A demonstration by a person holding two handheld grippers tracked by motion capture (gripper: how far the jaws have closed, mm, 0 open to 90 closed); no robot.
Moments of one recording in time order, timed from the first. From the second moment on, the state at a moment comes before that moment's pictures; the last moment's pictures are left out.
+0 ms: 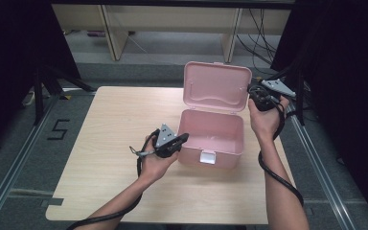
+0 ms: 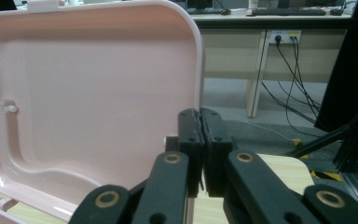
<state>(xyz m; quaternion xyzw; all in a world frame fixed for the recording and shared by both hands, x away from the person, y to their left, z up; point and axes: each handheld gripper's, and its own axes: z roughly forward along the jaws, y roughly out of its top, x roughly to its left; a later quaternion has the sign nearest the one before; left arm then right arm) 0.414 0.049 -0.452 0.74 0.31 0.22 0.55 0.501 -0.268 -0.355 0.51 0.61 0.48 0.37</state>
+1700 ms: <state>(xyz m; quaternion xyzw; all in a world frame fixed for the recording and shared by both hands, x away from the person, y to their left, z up) 0.414 0.047 -0.452 0.74 0.32 0.22 0.55 0.474 -0.262 -0.365 0.49 0.58 0.49 0.42</state>
